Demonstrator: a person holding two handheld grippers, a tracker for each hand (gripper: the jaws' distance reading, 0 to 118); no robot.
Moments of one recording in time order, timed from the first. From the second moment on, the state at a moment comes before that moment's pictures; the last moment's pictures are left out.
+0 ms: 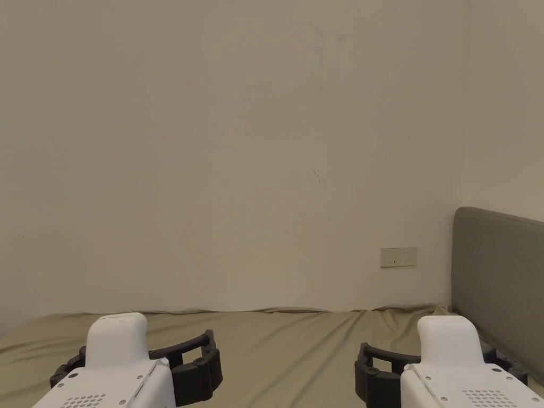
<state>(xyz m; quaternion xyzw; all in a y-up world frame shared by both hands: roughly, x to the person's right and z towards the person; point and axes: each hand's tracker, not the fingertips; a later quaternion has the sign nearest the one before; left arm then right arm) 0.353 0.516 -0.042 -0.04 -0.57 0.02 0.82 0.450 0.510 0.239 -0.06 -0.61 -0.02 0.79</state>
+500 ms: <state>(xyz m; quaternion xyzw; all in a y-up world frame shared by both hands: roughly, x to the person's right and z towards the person) 0.352 0.518 -0.038 -0.04 -0.58 0.01 0.81 0.441 0.518 0.242 -0.03 -0.60 -0.02 0.80</state>
